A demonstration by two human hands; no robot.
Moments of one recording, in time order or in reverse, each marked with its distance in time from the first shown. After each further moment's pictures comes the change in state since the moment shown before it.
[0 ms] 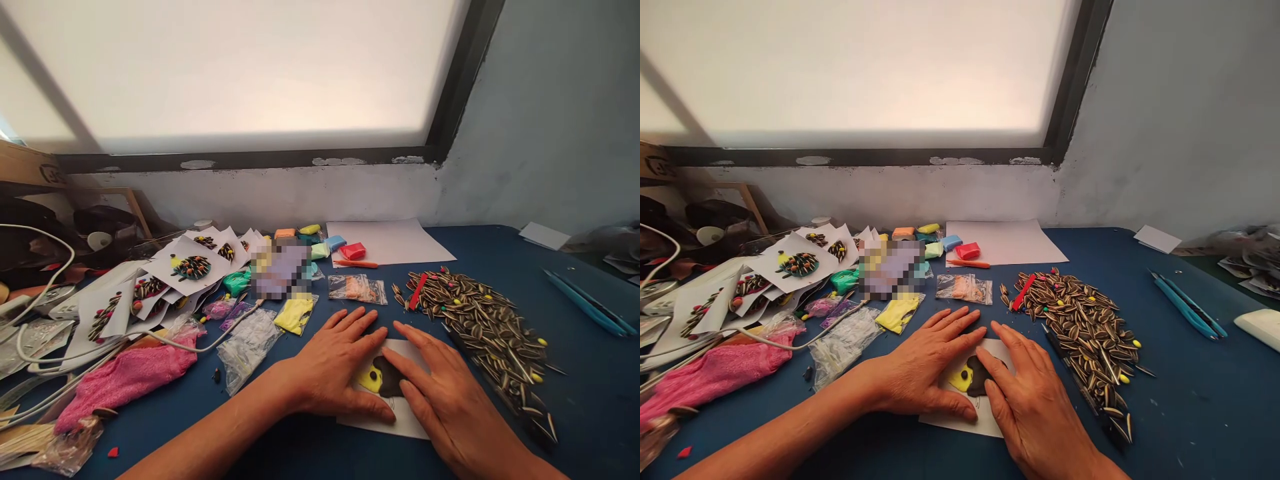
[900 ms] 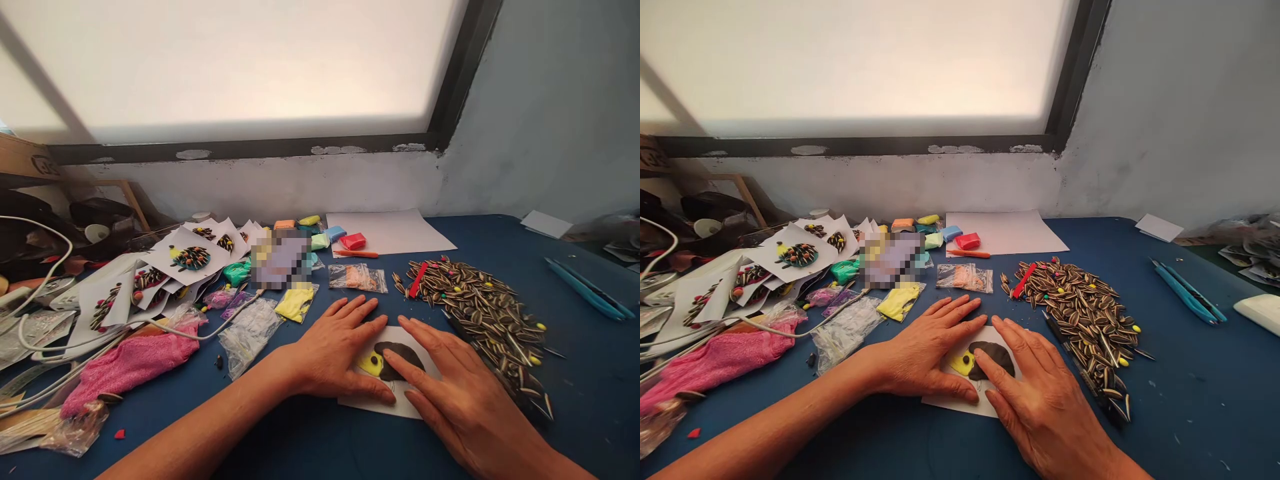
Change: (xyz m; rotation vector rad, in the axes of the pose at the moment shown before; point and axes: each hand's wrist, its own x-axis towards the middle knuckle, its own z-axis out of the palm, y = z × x) left_hand -0.001 -0.001 0.001 0.033 -0.003 -0.015; right_hand -0.008 -0.002 -0.008 -0.040 0.024 -0.146
